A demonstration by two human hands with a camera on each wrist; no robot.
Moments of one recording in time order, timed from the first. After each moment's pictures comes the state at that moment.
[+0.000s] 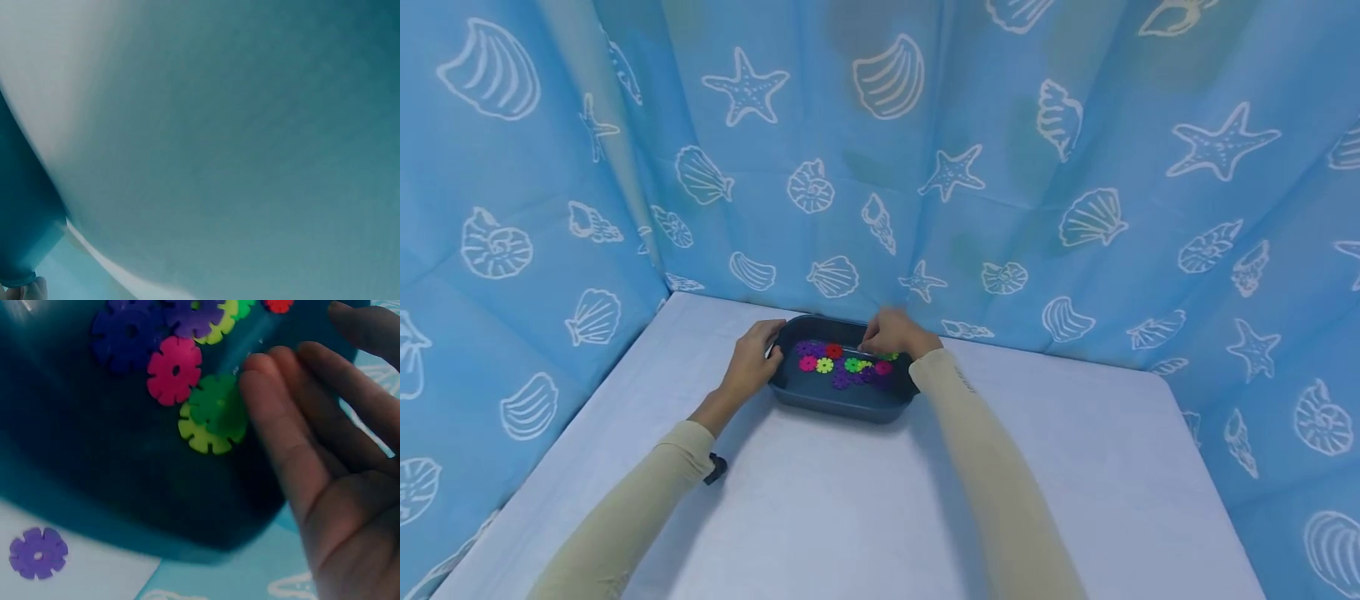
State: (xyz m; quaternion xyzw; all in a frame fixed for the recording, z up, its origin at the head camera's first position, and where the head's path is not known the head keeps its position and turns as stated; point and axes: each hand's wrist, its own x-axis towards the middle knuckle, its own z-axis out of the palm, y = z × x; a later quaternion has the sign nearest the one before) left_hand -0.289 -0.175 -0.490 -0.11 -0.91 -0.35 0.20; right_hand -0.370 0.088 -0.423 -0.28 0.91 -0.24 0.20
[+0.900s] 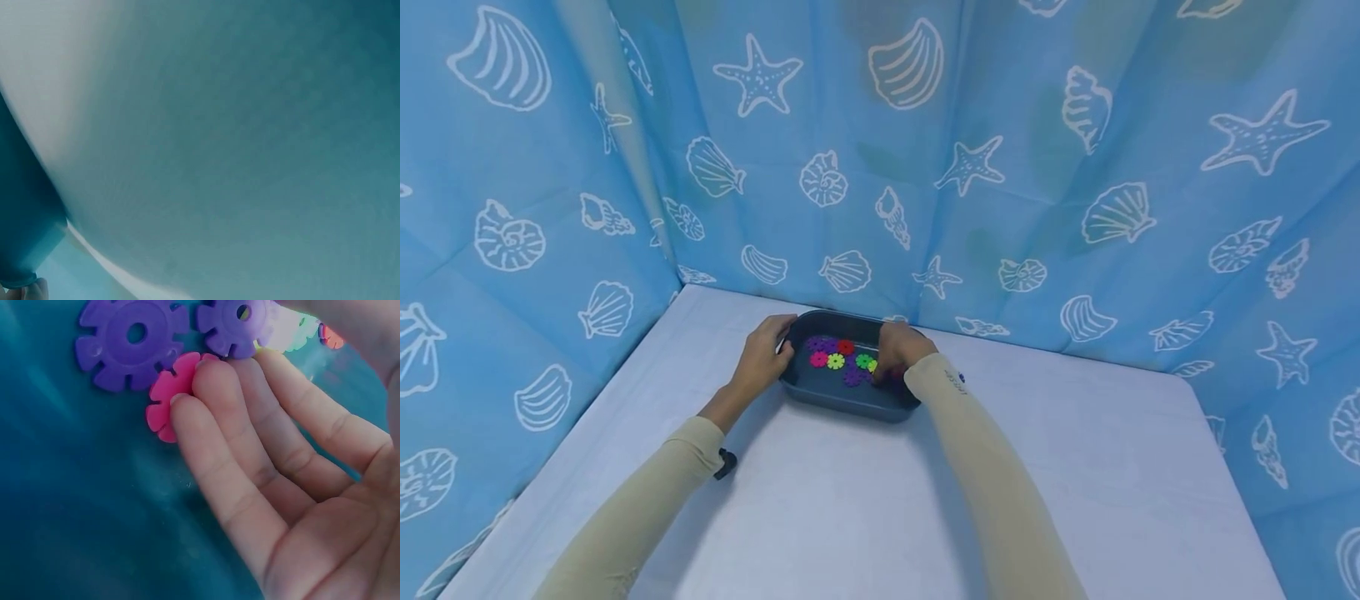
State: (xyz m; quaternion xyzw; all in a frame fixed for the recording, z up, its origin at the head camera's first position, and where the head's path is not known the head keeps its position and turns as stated) left_hand -0.291 -0.176 -0.492 -0.11 -0.91 -0.36 0.20; right_hand -0.369 0.067 -0.448 -0.15 0.93 -0.13 0.30
